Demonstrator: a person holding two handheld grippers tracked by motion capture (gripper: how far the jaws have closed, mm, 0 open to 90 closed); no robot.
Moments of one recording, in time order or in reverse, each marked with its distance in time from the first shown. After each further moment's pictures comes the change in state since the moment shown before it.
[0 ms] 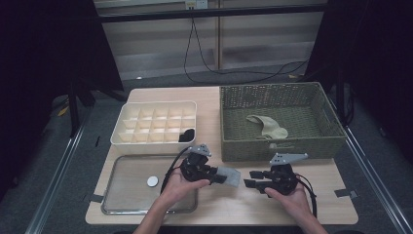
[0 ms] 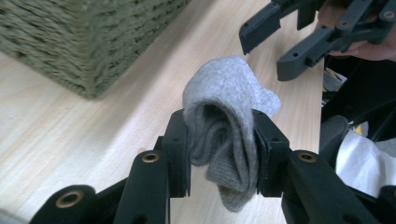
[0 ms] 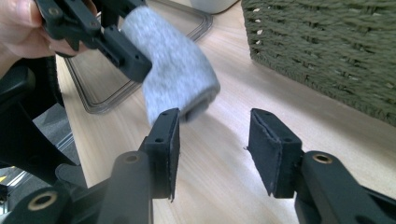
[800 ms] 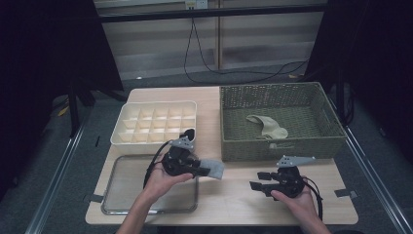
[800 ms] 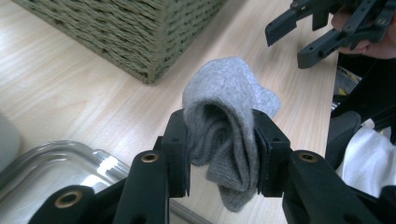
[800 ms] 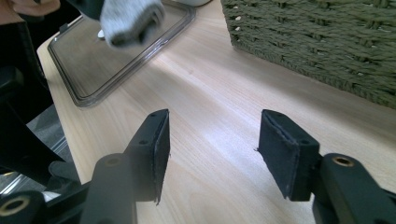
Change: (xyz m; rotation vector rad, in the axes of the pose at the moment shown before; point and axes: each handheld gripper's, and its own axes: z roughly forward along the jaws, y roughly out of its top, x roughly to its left) left arm 0.012 -0.003 -0.050 -0.020 0.068 -0.005; right arm -0.006 -0.012 -0.012 0.002 -0.044 0.037
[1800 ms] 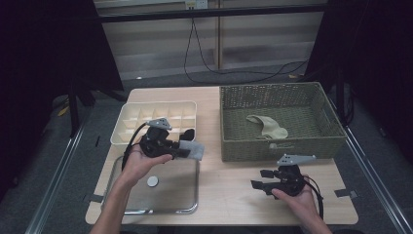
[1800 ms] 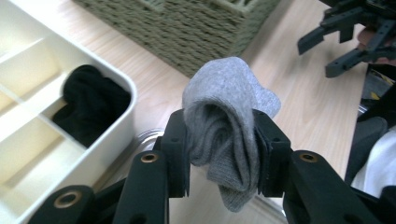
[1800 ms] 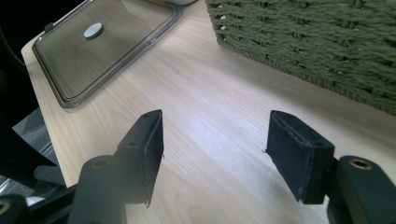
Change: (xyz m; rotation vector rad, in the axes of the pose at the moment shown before) left arm 0.032 0.021 -0.065 0.013 0.129 -0.006; right arm -0.005 0.001 0.000 0.006 -0.033 0.005
